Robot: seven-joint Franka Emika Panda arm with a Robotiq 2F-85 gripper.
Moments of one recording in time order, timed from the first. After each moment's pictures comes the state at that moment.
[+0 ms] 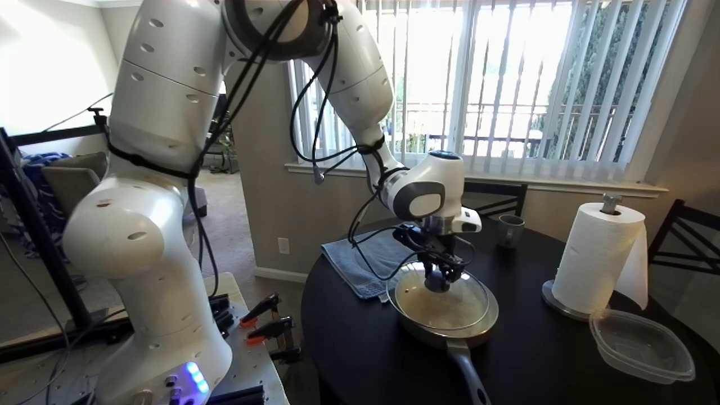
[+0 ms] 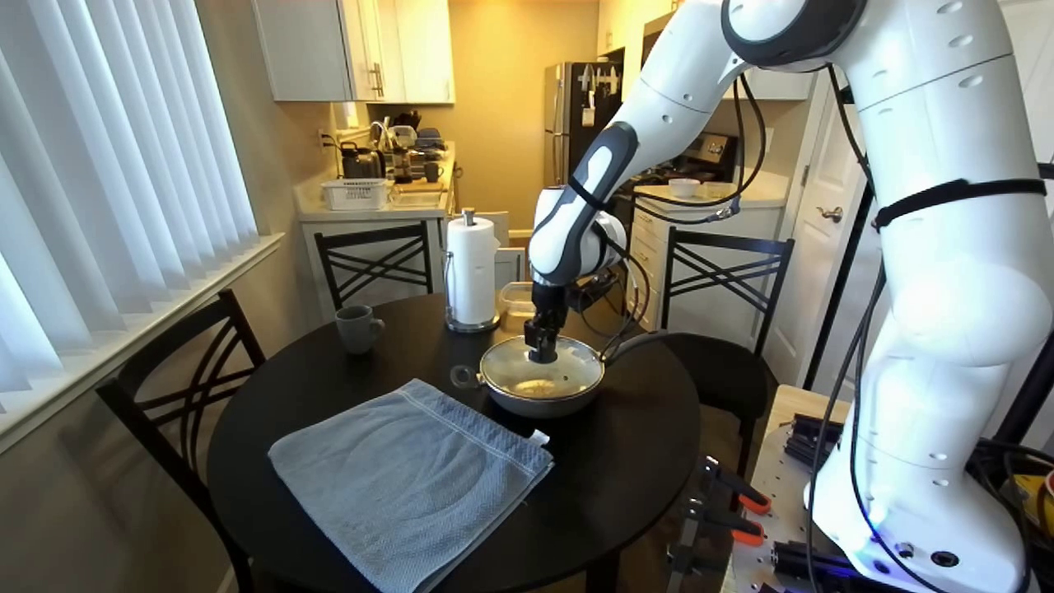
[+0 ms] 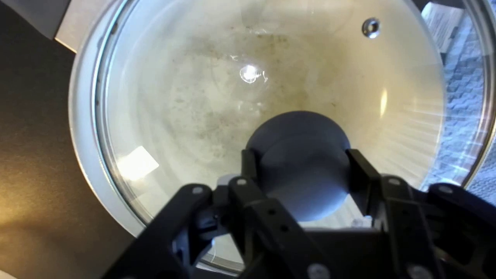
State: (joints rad) arm -0.19 0.44 0.02 -2.21 0.06 2.75 -0.24
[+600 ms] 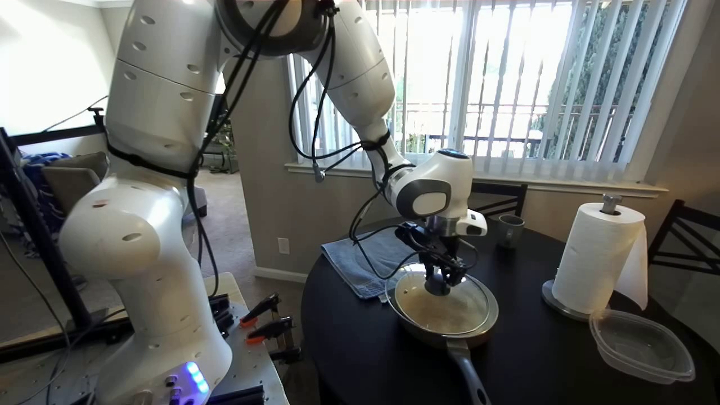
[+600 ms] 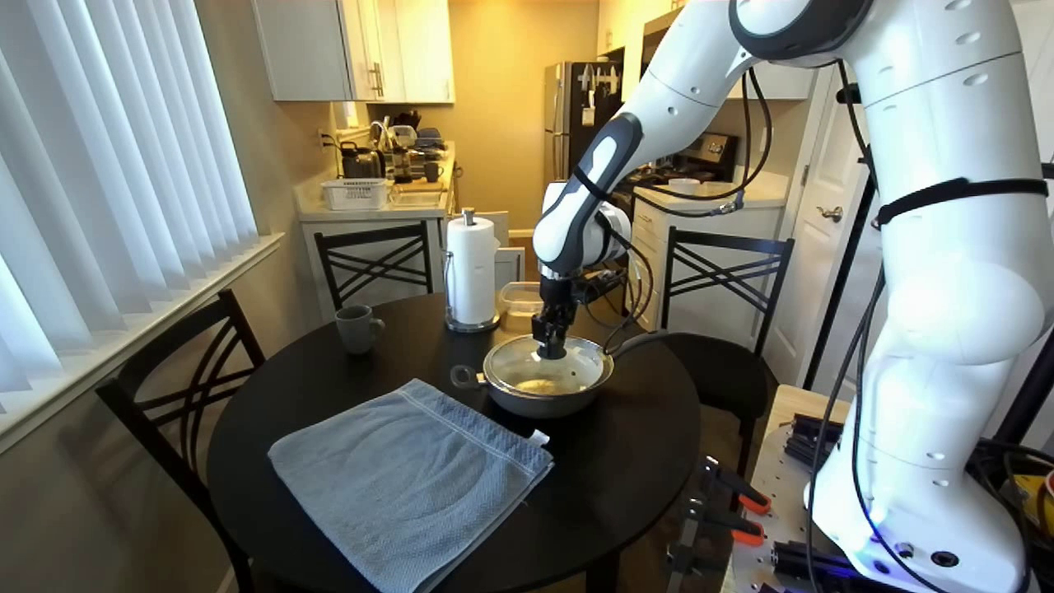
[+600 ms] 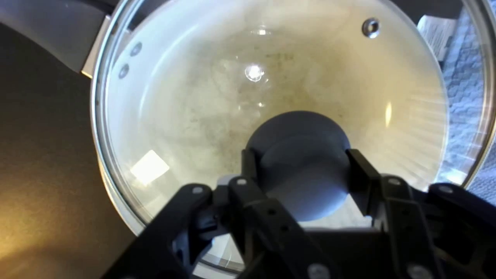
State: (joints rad) arm -0.22 0.42 0.02 -2.21 0.09 2.68 -0.25
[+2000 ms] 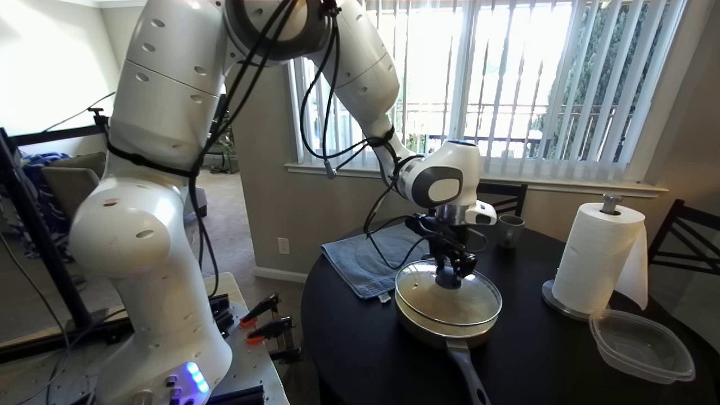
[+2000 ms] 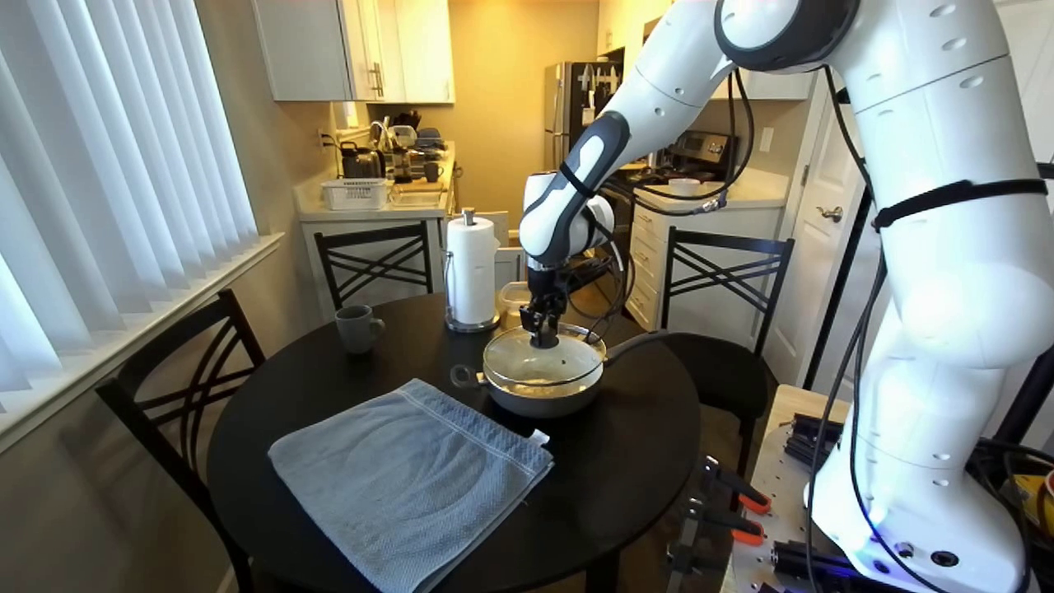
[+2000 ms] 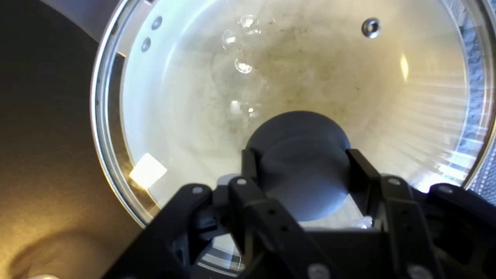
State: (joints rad) arm -0.12 0.46 -0.07 -2.09 0.01 2.58 -0.11
